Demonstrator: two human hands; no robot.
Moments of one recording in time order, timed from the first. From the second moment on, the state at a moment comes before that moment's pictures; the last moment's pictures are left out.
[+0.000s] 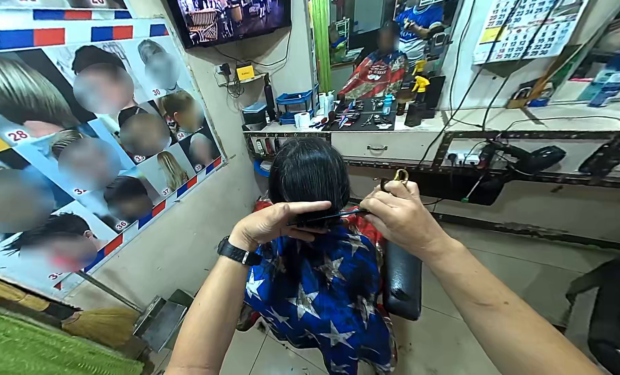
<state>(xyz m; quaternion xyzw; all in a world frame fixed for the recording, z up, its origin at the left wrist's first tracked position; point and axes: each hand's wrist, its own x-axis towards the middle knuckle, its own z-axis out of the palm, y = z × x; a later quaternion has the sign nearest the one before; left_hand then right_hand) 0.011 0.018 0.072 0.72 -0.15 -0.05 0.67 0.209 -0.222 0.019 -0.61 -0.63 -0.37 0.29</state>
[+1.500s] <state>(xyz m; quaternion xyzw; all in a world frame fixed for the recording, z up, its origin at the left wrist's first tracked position) 0.021 0.002 0.061 0.66 -0.10 -0.05 0.74 0.119 -0.308 -0.040 -0.36 -0.23 0.26 0.87</state>
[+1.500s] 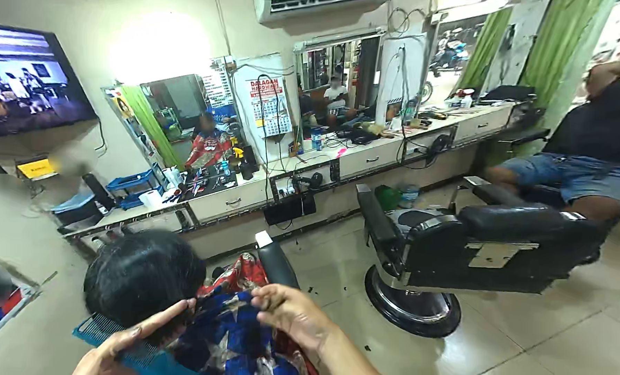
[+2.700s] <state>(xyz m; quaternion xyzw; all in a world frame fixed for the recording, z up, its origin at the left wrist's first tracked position) 0.028 0.034 0.051 0.63 -0.16 -0.12 0.75 0.055 -0.205 -0.066 -0.47 -0.46 0.40 0.64</state>
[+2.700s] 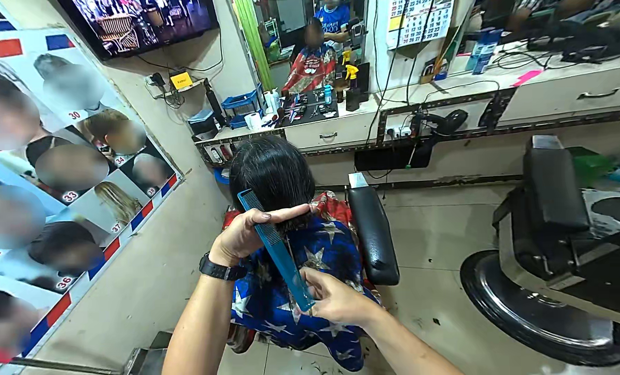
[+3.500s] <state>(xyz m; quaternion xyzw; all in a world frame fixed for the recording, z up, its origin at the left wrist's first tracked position) 0.027 0.033 0.052 0.63 -0.18 -0.12 0.75 0.066 -0.198 -0.069 -0.47 -0.47 0.38 0.64</state>
